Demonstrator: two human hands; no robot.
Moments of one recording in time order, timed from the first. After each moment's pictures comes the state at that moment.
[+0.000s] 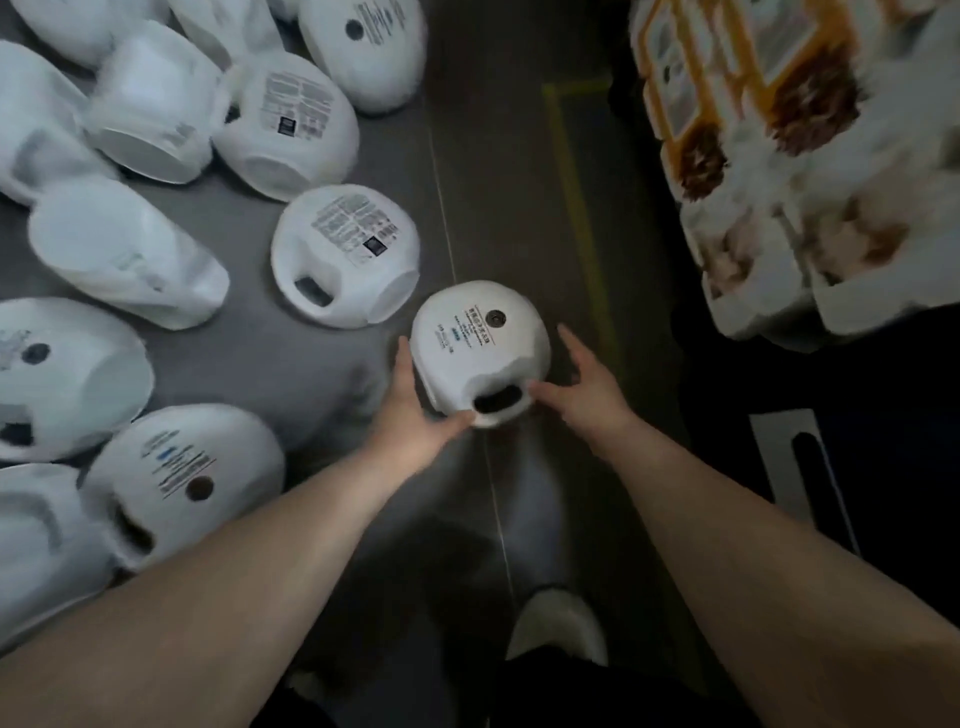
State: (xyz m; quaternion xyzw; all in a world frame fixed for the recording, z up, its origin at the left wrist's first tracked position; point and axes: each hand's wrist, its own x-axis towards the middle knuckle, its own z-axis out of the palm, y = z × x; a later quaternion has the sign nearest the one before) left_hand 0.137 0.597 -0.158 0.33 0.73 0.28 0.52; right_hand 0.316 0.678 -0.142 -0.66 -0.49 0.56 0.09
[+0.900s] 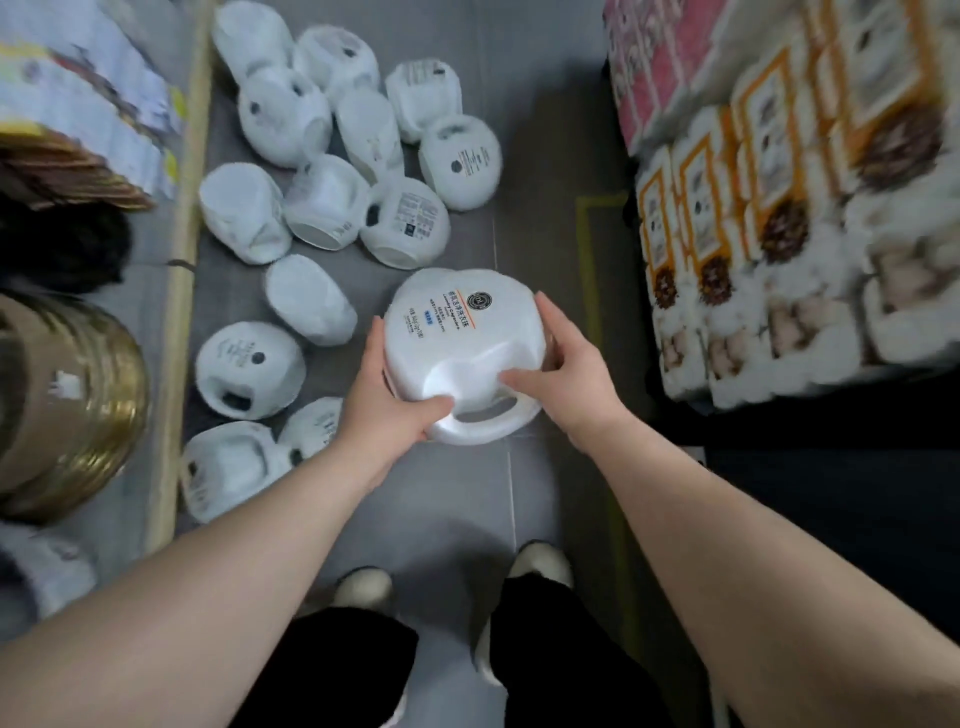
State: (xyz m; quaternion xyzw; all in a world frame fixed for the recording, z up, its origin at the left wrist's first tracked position) left_hand 0.057 0.557 0.134 0.19 0.71 0.44 0.52; right_hand 0.226 0.659 0.154 -0.56 -0.57 0.58 0.13
